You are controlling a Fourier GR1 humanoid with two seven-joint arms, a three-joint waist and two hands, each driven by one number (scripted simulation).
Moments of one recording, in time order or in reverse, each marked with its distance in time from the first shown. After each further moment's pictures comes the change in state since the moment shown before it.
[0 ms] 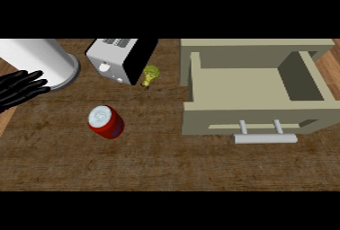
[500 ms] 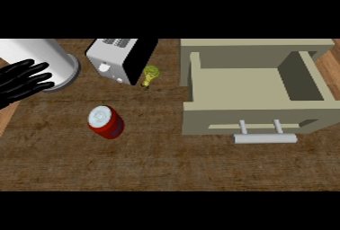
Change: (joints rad) left arm -0.069 0.049 -0.074 0.100 0.246 0.075 0.191; right arm 0.086 -0.014 -0.111 0.007 -0.096 0.121 -0.051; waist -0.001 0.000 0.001
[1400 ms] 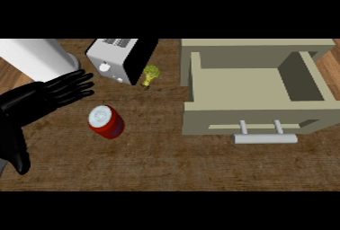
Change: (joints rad) left arm -0.031 -0.212 -0.049 0.023 -0.145 0.087 0.101; right arm 0.053 0.004 -0.184 -0.014 -0.130 0.154 0.025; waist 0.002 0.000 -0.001
